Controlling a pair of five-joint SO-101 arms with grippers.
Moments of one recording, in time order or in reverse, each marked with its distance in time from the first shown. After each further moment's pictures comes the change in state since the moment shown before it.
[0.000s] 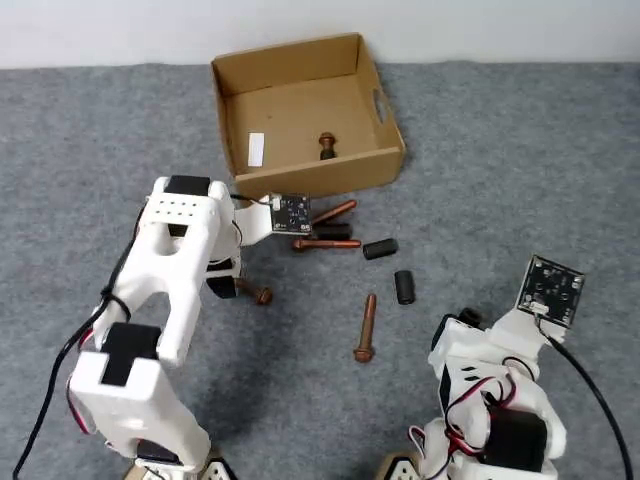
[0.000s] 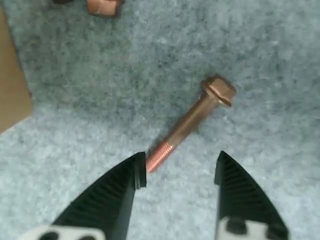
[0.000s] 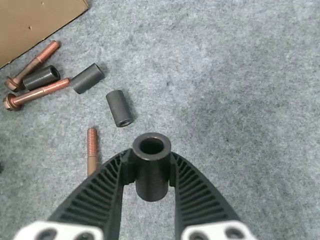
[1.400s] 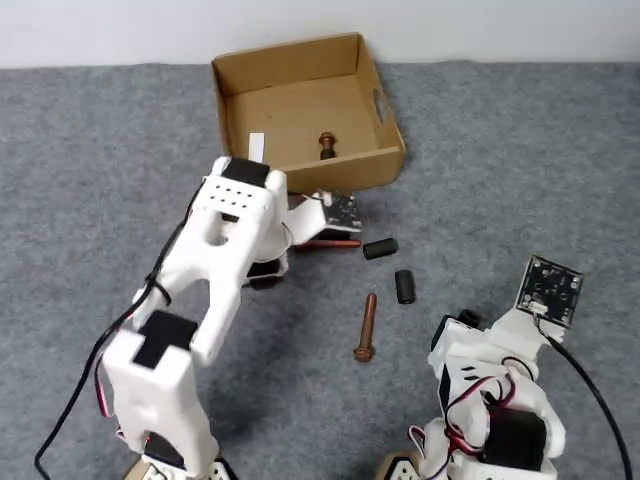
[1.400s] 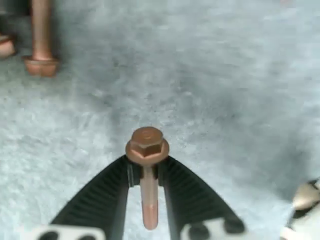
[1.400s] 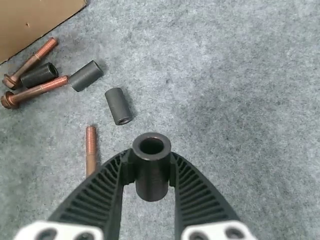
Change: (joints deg) left arm 13.1 3.0 -15.3 23.0 17.6; right arm 0.0 -1.7 0.5 0.0 0.0
